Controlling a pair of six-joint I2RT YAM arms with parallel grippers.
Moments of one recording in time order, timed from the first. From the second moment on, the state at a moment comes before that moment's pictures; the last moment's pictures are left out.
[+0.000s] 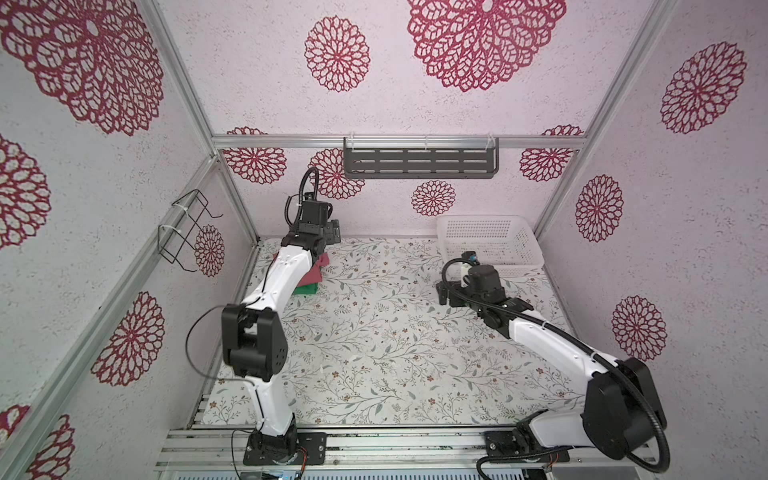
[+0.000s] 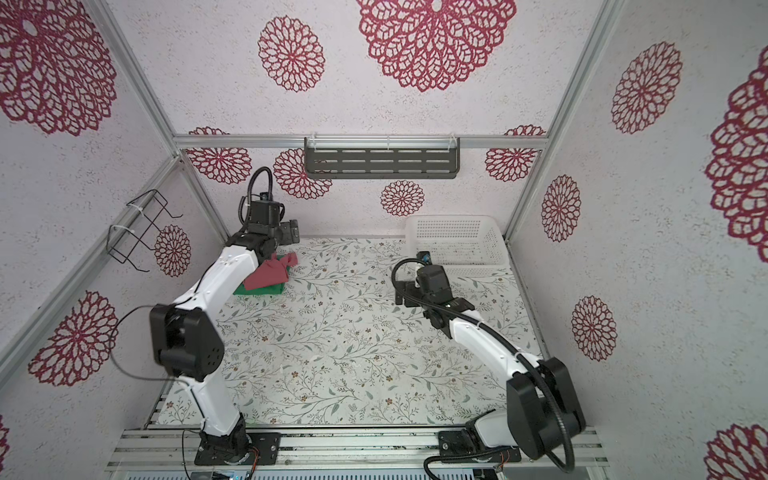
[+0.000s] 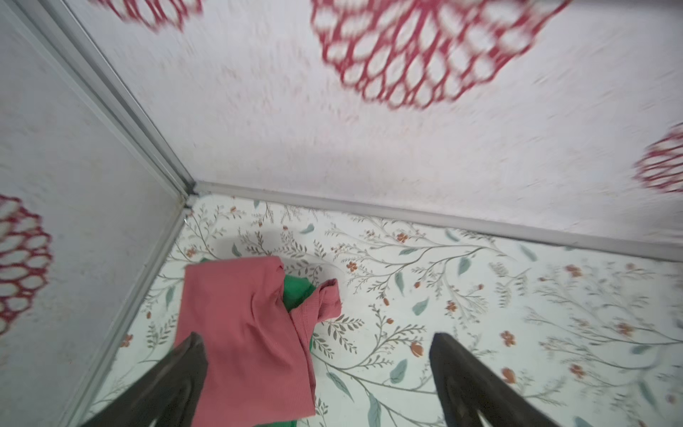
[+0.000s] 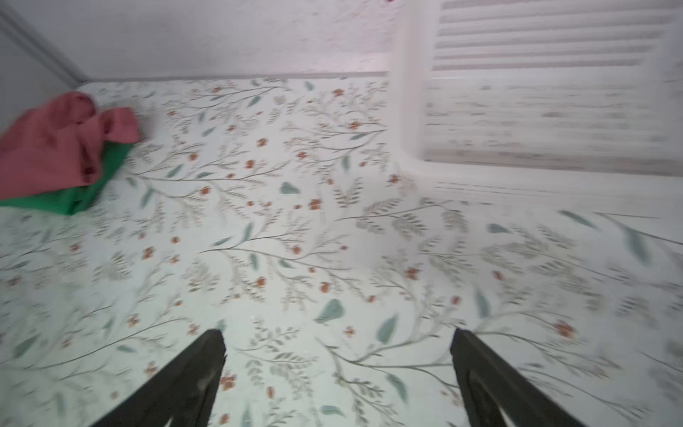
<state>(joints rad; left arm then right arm) -0.20 1.75 1.64 -0.41 -0.40 -0.17 0.41 1.33 0.89 -0.19 0.16 0.26</state>
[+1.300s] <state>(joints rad) 0.04 1.48 0.58 0.41 -0.37 -0.12 0.02 1.54 0.25 1.01 0.27 0.03</state>
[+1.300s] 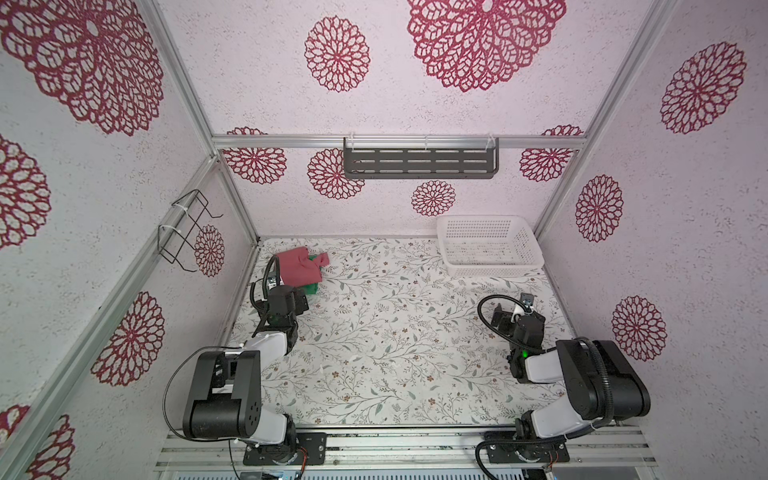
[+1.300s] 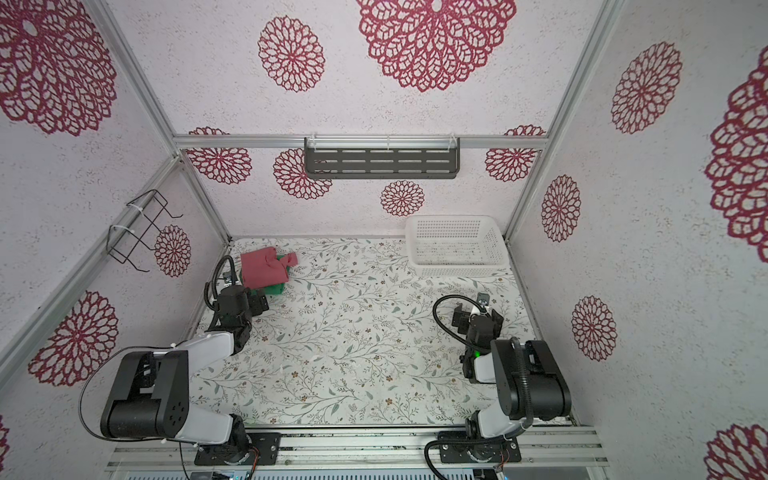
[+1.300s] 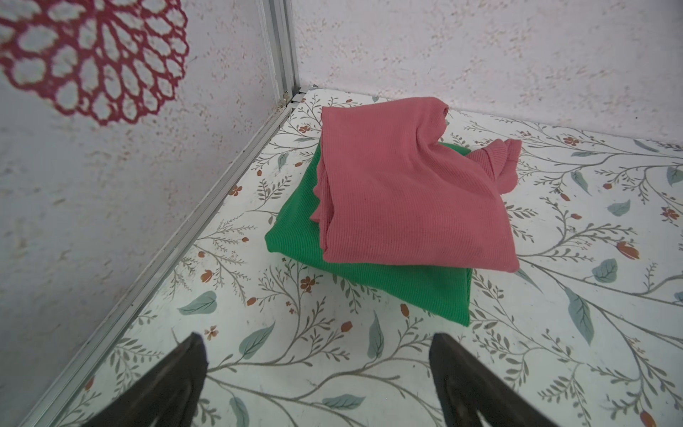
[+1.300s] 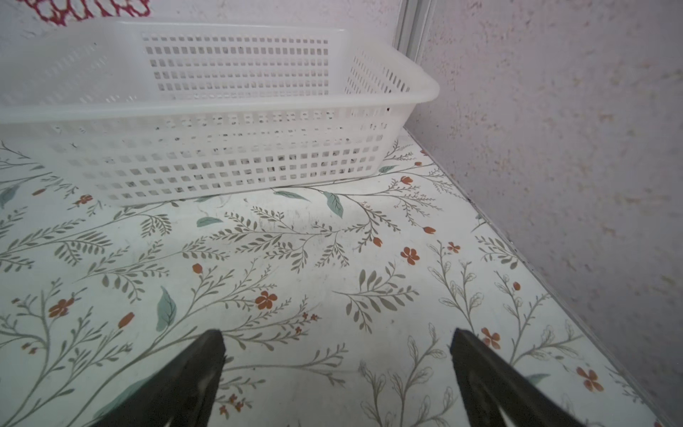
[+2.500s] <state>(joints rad) 0.10 1.56 0.42 0.86 -0.36 -0.10 0.03 1.54 0.25 1.04 0.26 0.03</state>
